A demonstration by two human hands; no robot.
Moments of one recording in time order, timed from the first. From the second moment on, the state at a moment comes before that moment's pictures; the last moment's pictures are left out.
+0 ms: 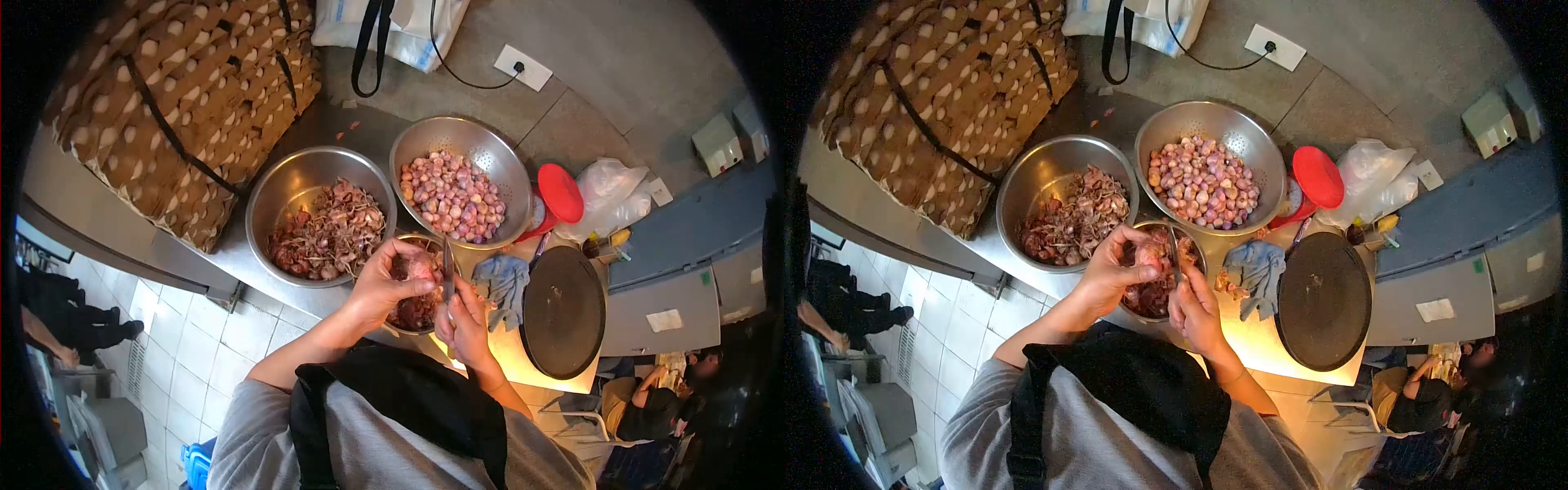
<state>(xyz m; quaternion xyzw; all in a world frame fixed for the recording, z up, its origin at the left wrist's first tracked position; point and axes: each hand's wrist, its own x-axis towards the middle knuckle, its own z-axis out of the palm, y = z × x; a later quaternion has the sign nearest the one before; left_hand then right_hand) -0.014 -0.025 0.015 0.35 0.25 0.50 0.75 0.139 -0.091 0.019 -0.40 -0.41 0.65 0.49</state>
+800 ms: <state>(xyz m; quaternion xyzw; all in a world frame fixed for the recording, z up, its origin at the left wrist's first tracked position) -0.020 -0.035 0.010 0.25 0.23 0.48 0.81 0.154 -0.074 -0.009 -0.53 -0.37 0.56 0.51</state>
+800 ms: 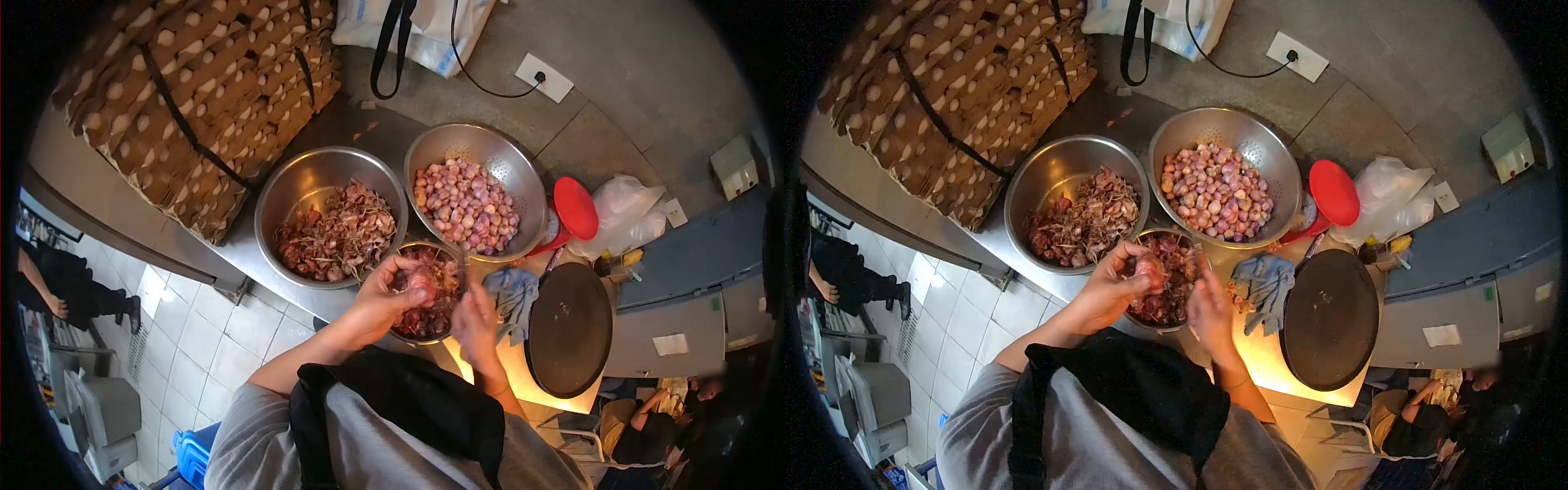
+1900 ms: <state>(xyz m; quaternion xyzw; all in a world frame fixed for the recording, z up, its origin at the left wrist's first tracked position) 0.002 -0.046 -0.029 0.26 0.25 0.51 0.78 0.146 -0.078 -0.020 -0.48 -0.55 0.52 0.45</state>
